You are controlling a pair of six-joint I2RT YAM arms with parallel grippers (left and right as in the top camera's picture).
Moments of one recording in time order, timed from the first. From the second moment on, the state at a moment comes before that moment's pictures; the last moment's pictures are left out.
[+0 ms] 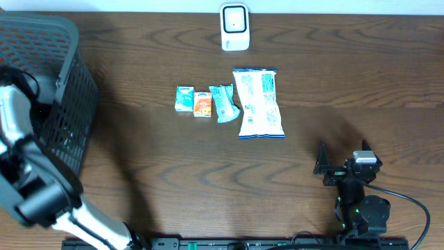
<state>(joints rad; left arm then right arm) 0.61 1.92 1.56 -1.14 -0.05 -0.82 0.00 0.02 0.01 -0.07 -0.02 -0.01</state>
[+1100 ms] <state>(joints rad) 0.08 1.37 1.61 -0.96 0.27 -0.62 0.00 0.02 0.01 -0.07 -0.02 -0.01</state>
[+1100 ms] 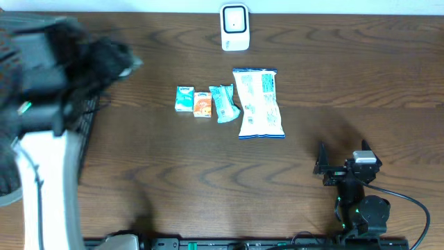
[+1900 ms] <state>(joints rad) -0.17 1.91 1.60 -0.96 -0.21 -0.30 0.00 0.02 0.01 -0.07 -0.02 -0.01</state>
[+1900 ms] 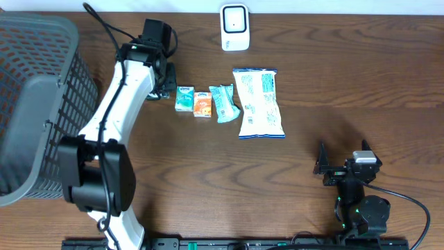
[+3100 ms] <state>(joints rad) -0.13 1.58 1.61 -1.23 -0.19 -0.49 0.00 0.02 0.01 -0.07 -0.02 -0.01</state>
